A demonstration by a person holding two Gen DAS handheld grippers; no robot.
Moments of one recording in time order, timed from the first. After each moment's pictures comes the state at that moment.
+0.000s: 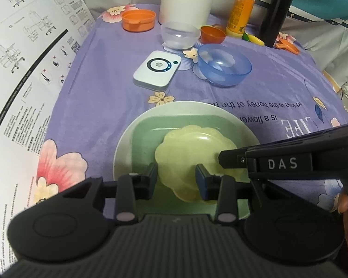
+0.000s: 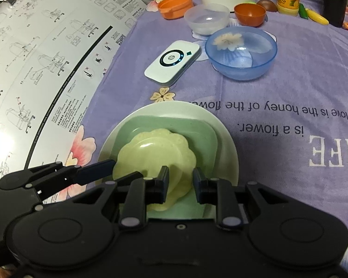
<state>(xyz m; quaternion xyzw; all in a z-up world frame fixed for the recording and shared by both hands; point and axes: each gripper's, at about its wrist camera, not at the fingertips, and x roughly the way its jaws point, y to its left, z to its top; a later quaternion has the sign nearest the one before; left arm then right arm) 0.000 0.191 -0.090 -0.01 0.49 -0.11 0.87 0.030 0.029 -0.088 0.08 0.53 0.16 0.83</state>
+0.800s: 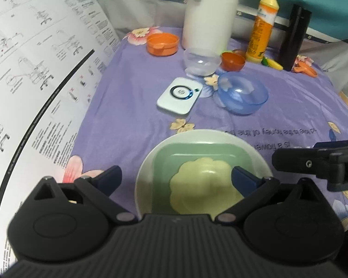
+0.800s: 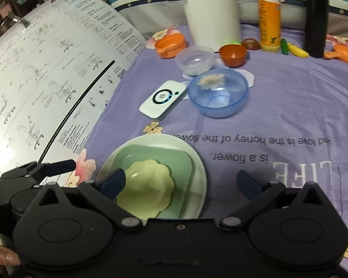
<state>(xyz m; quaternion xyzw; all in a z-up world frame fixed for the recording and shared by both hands) -0.002 0.191 -0.060 0.00 0.44 -0.05 0.90 0.009 -0.020 -0.044 0.09 0.45 0.15 0.87</state>
